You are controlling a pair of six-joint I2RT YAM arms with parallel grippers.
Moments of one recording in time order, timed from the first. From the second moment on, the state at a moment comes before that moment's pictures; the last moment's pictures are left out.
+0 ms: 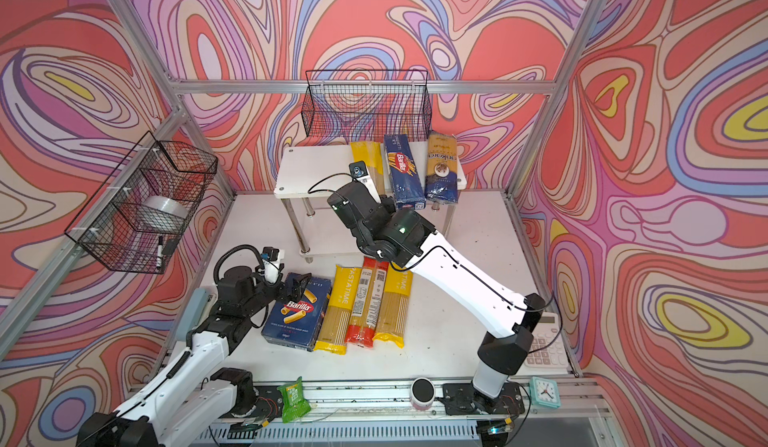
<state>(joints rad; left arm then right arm) -0.15 0.89 0.38 0.09 0.31 -0.03 0.95 1.71 2.04 -0.98 0.80 0.29</state>
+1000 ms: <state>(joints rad) -0.15 0.89 0.38 0.09 0.31 -0.03 0.87 1.75 2.08 -0.93 0.64 0.25</state>
